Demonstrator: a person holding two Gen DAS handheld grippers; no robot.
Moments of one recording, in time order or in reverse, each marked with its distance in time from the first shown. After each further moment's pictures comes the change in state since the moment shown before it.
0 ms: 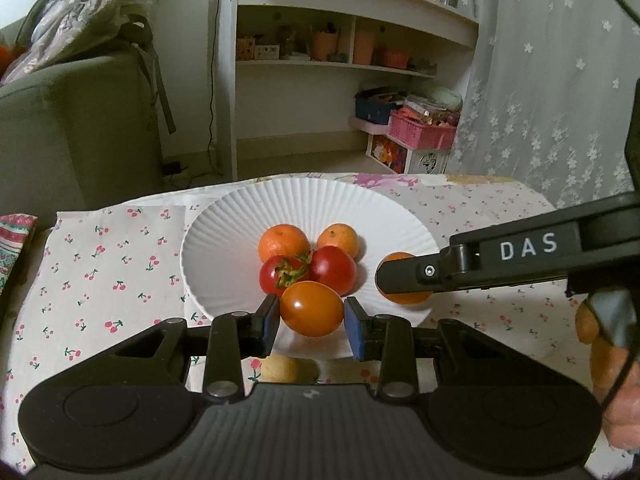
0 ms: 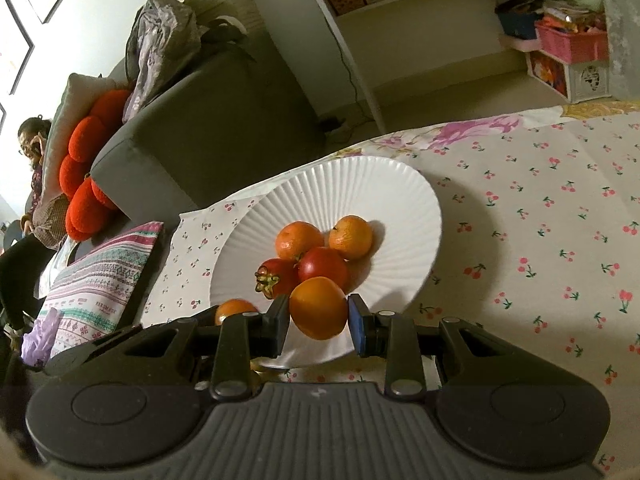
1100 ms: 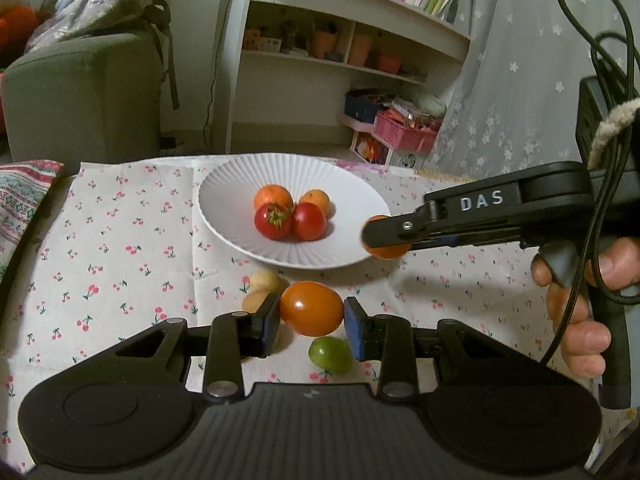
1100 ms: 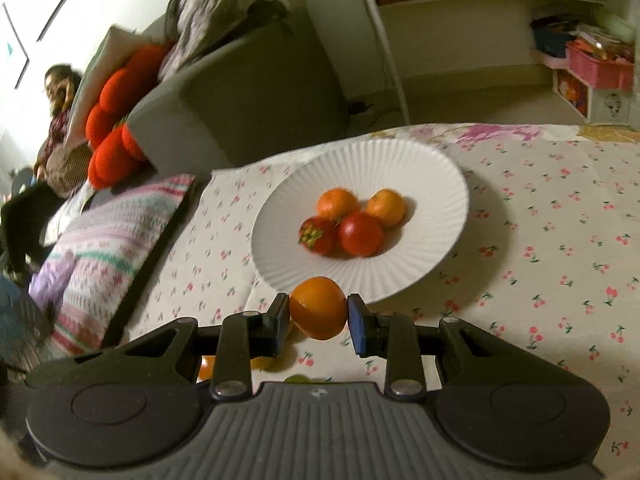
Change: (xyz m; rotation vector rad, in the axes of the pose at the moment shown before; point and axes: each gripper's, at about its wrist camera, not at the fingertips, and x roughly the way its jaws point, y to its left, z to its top) left arm -0.070 0.002 -0.030 -0.095 0.017 -0.075; right arm -0.028 0.026 -0.011 -0.103 0.050 -0.013
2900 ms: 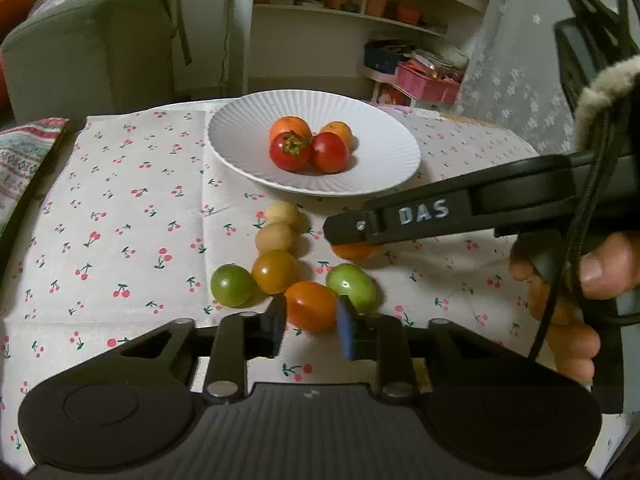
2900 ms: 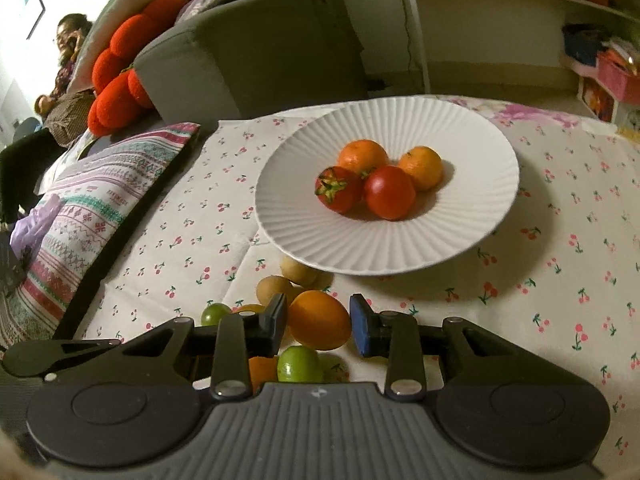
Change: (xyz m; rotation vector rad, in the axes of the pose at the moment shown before) left arm 0.019 0.000 -0.024 0.032 0.148 0.077; right arm 0.047 0.017 -0.028 -0.142 0.088 -0.012
